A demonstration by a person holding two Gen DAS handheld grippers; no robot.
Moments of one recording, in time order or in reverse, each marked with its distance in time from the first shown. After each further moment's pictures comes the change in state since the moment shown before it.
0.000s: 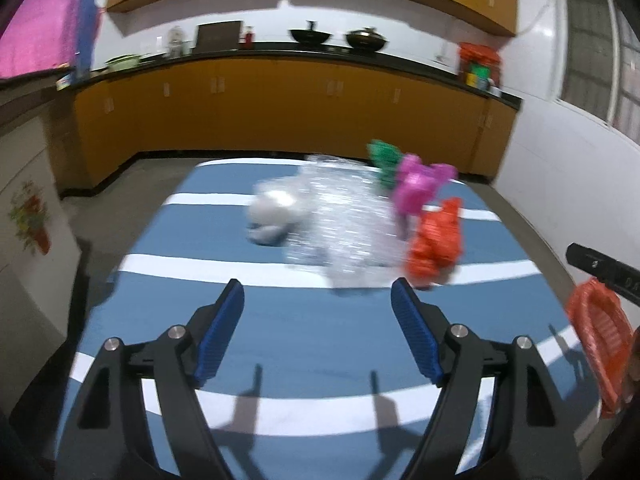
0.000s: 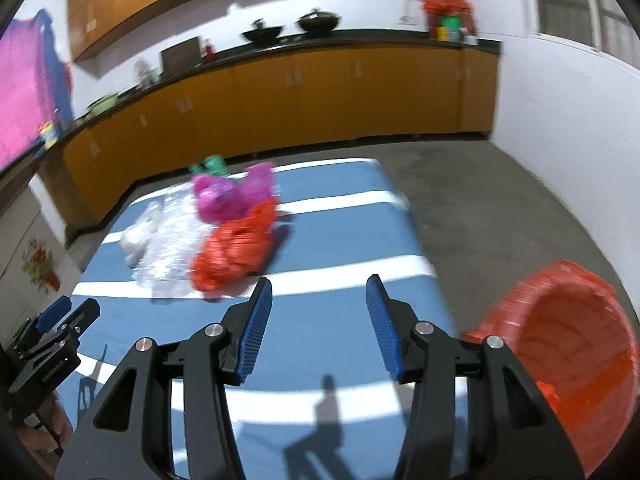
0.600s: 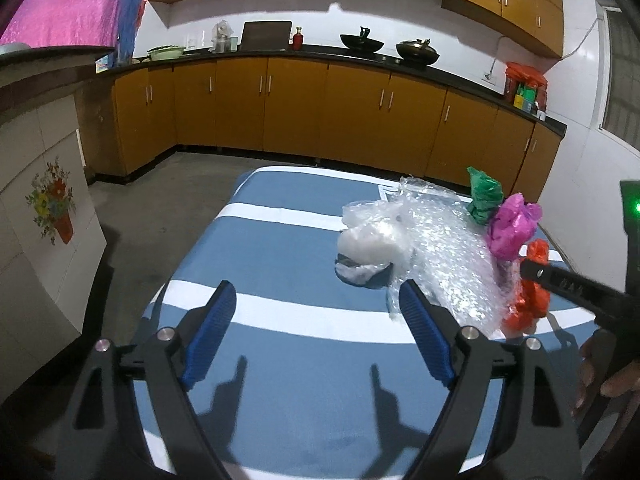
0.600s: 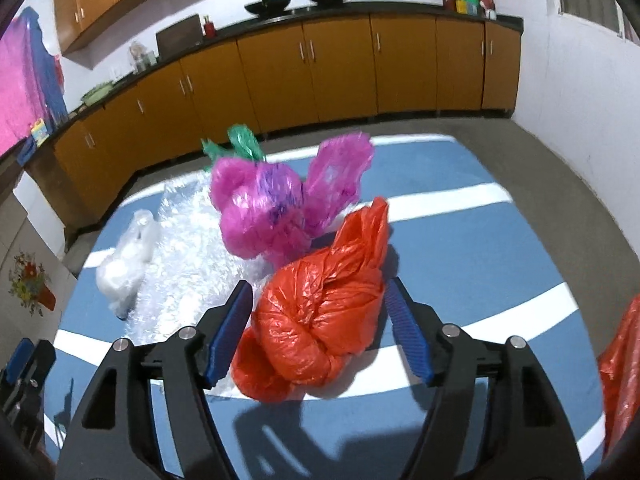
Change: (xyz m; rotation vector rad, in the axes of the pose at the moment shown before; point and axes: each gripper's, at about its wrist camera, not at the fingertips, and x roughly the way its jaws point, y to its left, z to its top) left arm 0.047 0.063 0.023 -0.090 -0.023 0.098; right arm 0.124 0.067 0.024 0.042 0.086 0.007
